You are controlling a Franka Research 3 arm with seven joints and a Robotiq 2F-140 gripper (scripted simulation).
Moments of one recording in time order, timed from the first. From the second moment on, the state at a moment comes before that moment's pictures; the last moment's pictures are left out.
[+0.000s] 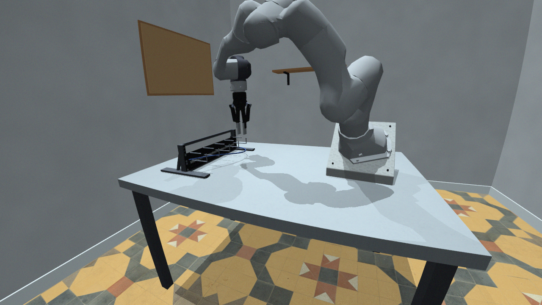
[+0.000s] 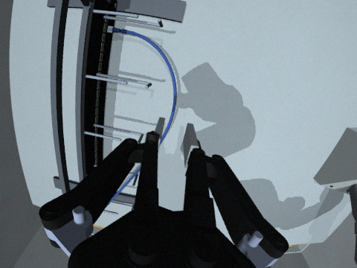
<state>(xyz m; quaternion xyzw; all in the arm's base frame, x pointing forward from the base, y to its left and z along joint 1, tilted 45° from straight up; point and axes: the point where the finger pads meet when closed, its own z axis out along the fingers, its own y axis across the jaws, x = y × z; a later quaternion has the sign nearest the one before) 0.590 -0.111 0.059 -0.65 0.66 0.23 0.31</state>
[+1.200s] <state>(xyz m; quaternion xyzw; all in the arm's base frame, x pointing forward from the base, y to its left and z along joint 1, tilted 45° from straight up) 0.592 -0.098 0.047 -0.66 0.65 0.23 0.31</state>
